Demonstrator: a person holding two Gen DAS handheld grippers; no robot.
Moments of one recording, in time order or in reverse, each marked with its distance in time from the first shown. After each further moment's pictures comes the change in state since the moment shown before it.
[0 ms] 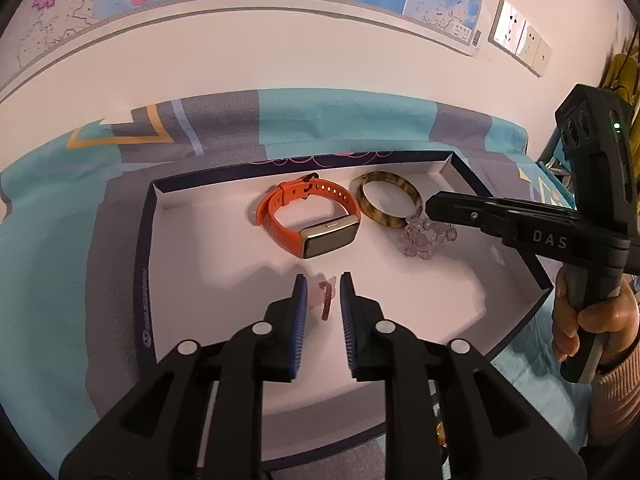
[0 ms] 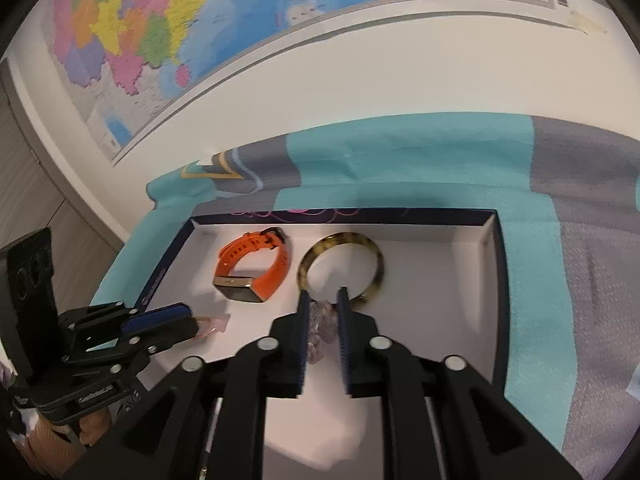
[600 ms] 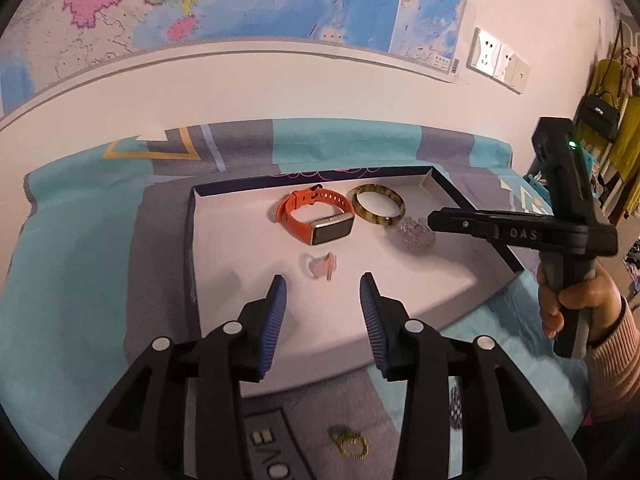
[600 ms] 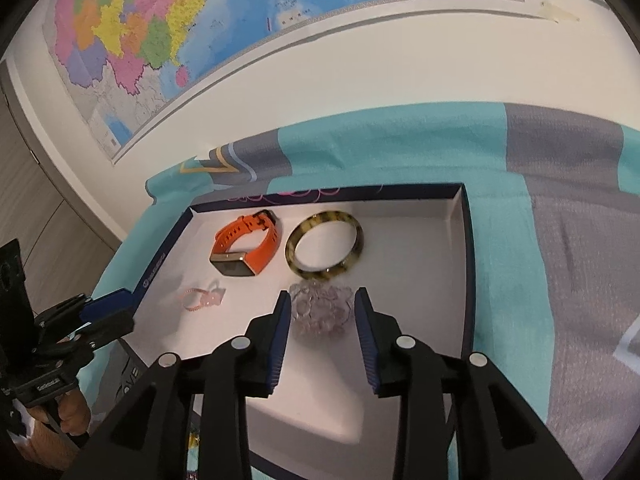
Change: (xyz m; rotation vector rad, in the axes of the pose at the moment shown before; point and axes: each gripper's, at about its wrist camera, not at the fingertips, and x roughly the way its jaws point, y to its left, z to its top) left arm -0.059 0.002 -0.029 0.019 -0.107 0.003; right arm -0.017 -0.009 -0.021 0.005 0.002 -0.006
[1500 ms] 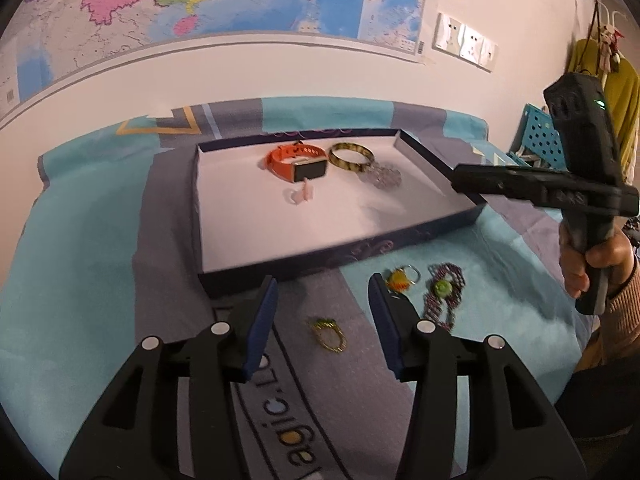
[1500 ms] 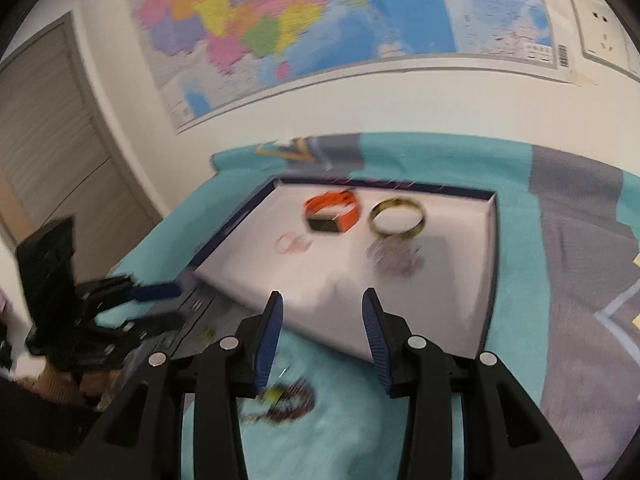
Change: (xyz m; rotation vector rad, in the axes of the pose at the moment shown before) left arm -0.046 -0.015 -0.063 0.046 0.007 -0.028; right arm -0.070 0.054 -0.057 -0.207 -0.044 0.096
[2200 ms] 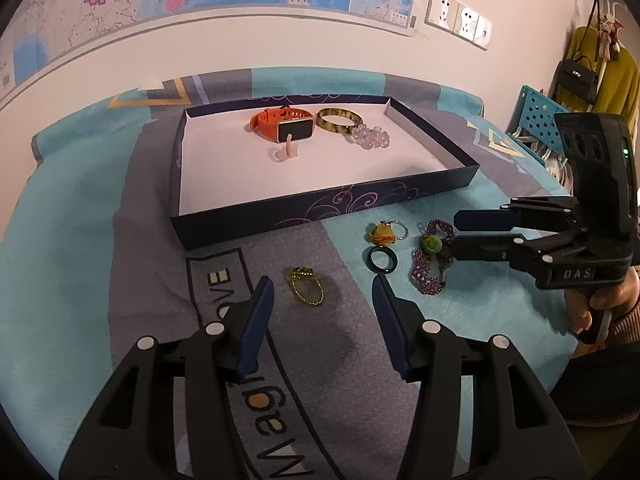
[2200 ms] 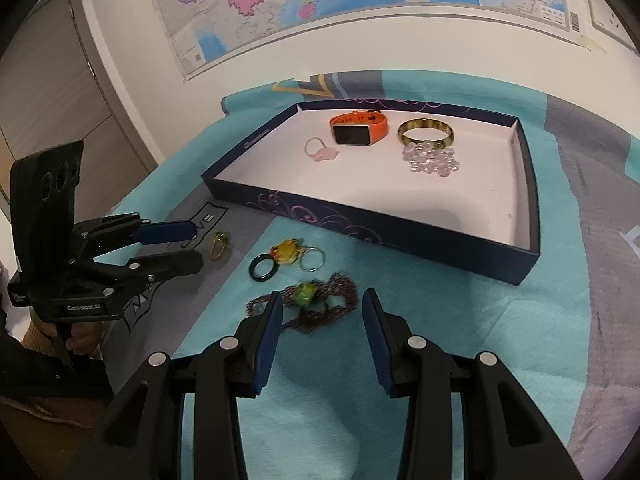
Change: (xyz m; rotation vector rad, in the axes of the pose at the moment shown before) left arm 0.009 -0.011 -0.025 -0.002 0.060 -0.005; right arm 0.015 0.026 -0.058 -0.032 0.116 -0.023
